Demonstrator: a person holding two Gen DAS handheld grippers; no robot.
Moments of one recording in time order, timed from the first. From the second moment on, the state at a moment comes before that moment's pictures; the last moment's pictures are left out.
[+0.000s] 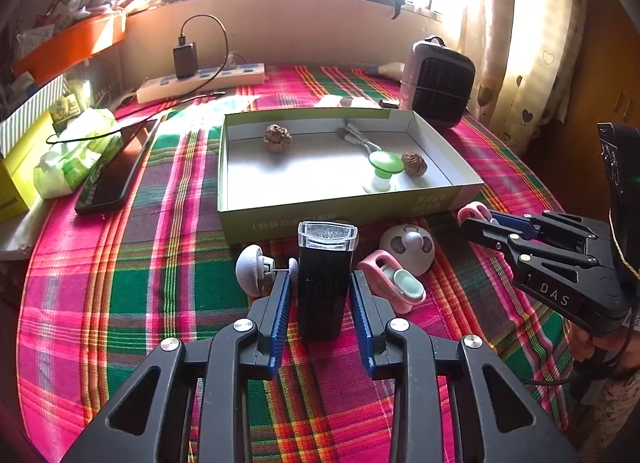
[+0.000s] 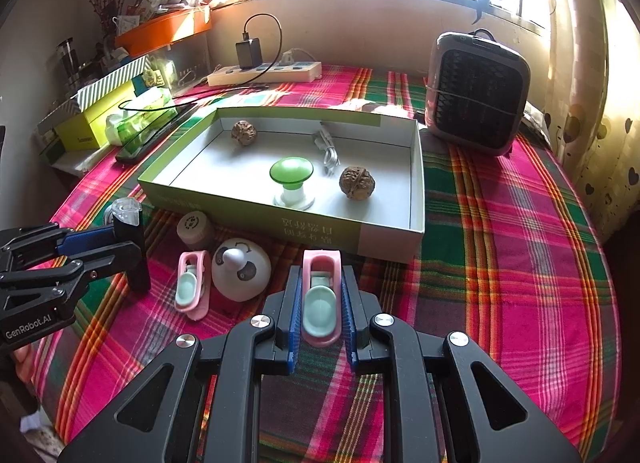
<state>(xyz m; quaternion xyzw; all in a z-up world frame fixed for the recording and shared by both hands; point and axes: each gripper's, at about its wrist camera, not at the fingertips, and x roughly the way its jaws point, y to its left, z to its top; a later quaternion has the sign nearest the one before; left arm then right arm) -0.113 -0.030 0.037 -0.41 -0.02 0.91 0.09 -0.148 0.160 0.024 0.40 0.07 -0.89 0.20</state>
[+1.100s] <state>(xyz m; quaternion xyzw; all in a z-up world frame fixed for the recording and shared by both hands) -0.133 -0.023 0.029 -0.43 0.00 0.90 0.09 -0.151 0.156 0.027 0.39 0.07 -0.89 0.21</state>
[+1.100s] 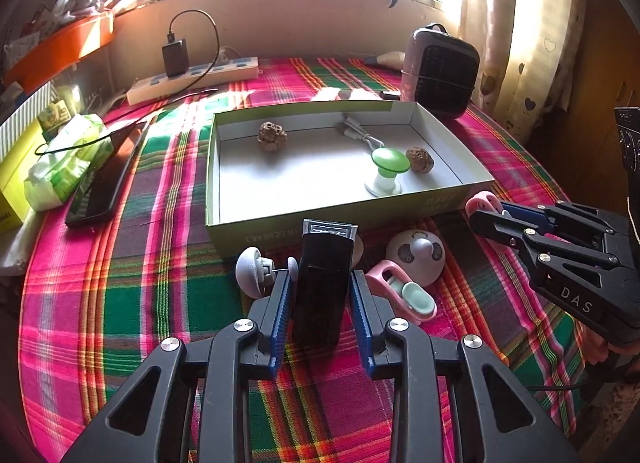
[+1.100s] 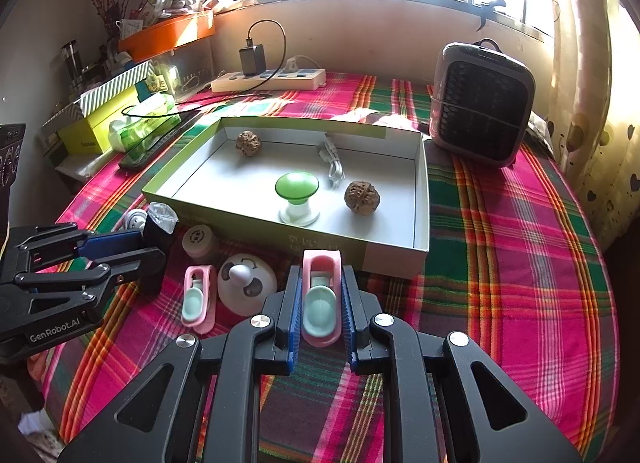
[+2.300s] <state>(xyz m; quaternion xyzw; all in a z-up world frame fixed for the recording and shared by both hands) -0.121 -0.030 0.015 -0.46 -0.01 0.89 0.09 -0.151 0.154 0.019 0.40 0.06 -0.89 0.21</state>
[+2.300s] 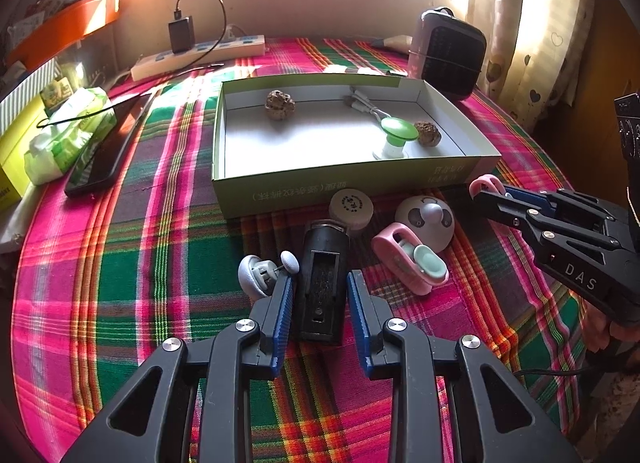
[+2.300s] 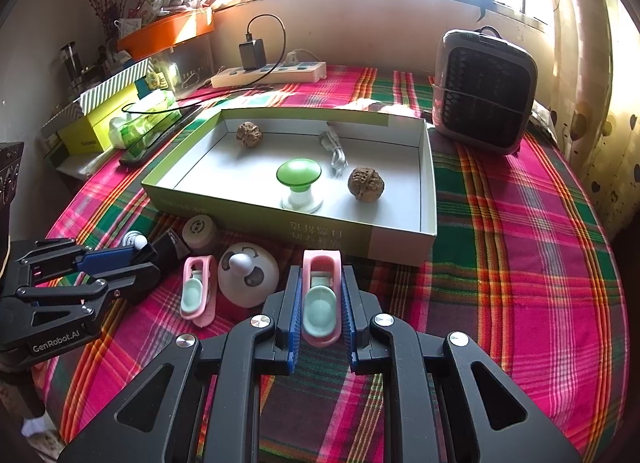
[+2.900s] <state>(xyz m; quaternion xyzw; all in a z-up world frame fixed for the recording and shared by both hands) -0.116 -0.020 0.011 -0.46 0.00 0.88 0.08 -0.150 0.157 0.016 0.40 0.06 -0.89 0.21</state>
